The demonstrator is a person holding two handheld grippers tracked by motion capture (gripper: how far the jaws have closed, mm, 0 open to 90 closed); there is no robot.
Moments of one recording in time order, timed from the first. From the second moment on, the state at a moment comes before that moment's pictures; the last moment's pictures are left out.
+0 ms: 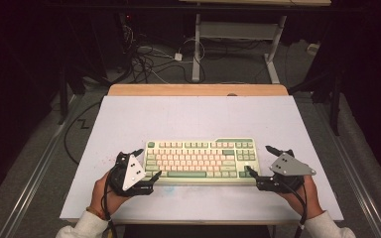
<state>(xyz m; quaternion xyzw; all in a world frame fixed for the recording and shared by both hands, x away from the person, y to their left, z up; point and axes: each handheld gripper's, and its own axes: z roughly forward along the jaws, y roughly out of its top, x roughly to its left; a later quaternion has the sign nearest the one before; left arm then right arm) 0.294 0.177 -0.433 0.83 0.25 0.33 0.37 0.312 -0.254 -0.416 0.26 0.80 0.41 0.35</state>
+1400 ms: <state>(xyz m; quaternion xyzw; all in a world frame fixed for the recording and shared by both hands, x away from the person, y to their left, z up) 0.275 0.218 -0.469 0.84 0.29 0.31 0.34 0.288 -0.306 -0.448 0.31 0.78 0.40 0.37</state>
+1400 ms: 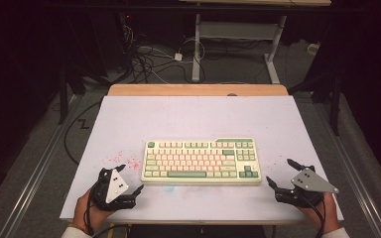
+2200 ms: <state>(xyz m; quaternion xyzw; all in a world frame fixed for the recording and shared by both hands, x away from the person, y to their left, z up) 0.275 0.218 -0.471 0.84 0.29 0.31 0.34 0.286 -0.297 -0.446 0.29 0.78 0.41 0.37</state>
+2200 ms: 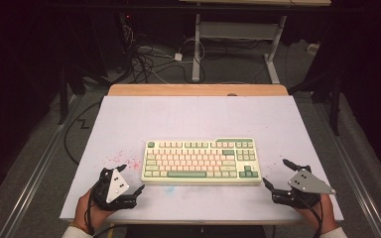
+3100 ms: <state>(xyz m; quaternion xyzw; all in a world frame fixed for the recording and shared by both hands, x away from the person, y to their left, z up) 0.279 0.215 -0.472 0.85 0.29 0.30 0.33 0.286 -0.298 -0.445 0.29 0.78 0.41 0.37</state>
